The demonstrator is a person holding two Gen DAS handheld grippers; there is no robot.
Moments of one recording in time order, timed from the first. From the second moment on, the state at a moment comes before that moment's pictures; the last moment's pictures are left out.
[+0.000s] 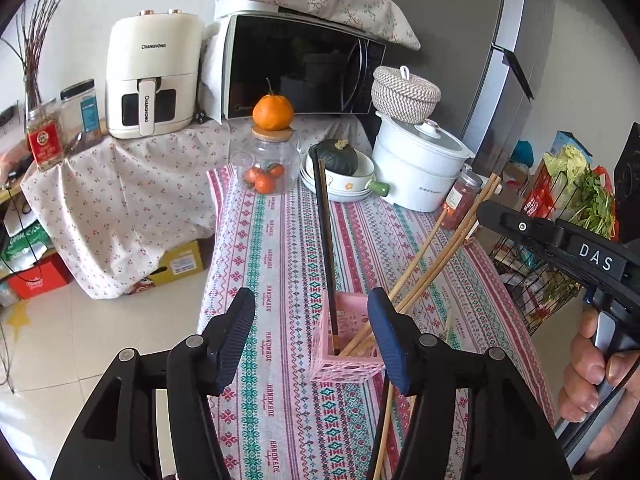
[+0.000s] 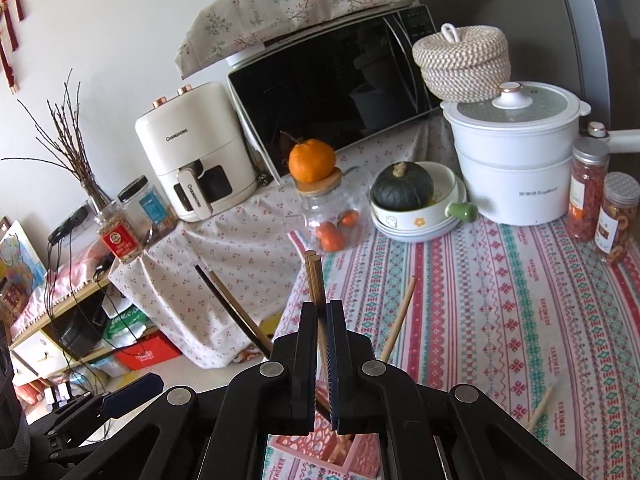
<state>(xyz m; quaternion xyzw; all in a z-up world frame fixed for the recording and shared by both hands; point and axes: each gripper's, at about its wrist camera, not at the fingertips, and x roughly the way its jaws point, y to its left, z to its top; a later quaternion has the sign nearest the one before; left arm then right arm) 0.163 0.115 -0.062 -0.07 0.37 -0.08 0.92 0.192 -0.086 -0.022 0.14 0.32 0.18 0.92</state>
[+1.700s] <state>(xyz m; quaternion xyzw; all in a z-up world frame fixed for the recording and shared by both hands) 0.176 0.011 -0.234 -0.04 0.58 -0.18 0.79 0.154 -0.198 -0.139 0.10 0.57 0.07 0.82</state>
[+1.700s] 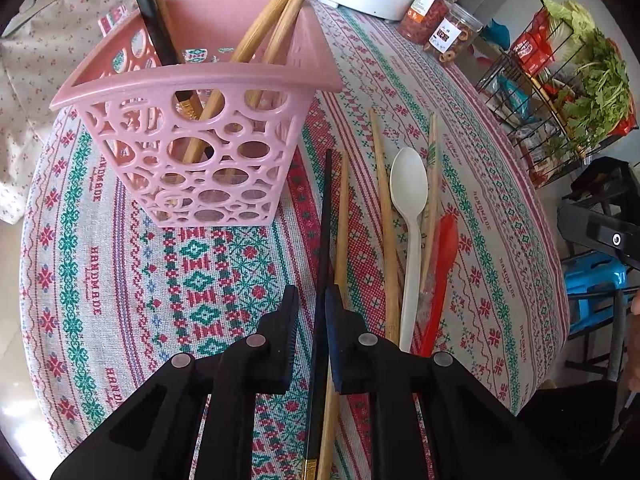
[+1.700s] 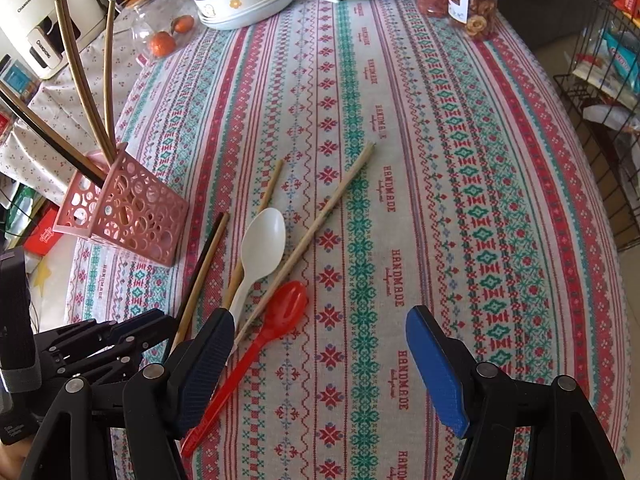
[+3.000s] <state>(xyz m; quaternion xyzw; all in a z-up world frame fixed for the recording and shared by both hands) 0.188 0.014 -0.241 -0.02 0.60 -0.16 0.78 0.172 -0.149 -0.163 0.09 0.60 0.09 0.79</state>
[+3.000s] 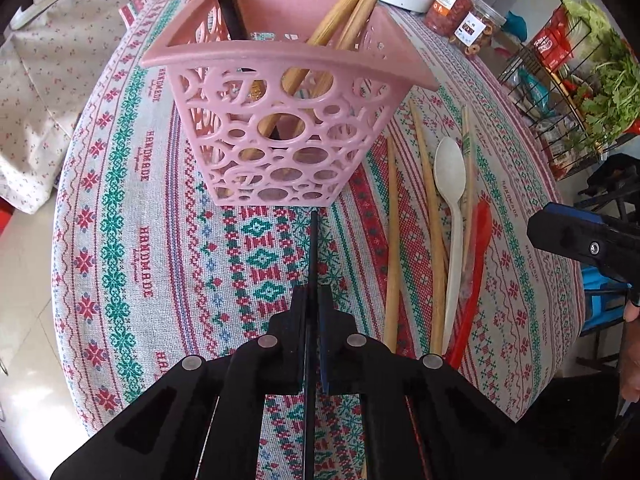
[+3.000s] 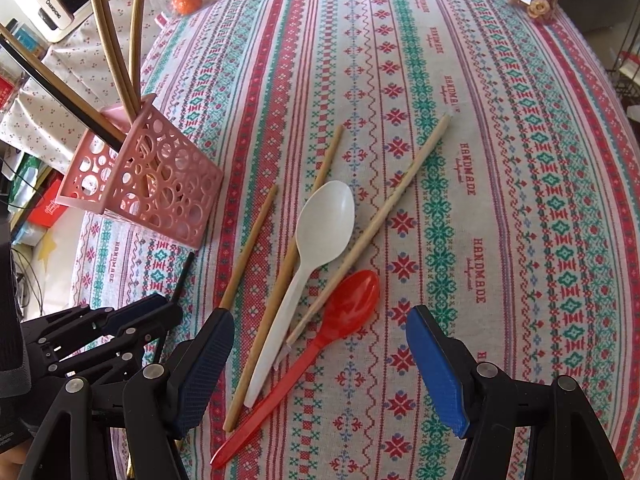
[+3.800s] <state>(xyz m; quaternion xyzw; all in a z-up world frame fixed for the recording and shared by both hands) 0.136 0.127 -0.176 -0.11 0.56 -0.15 0.81 0.205 -0.079 -0.207 0.12 0.59 0.09 0.80</state>
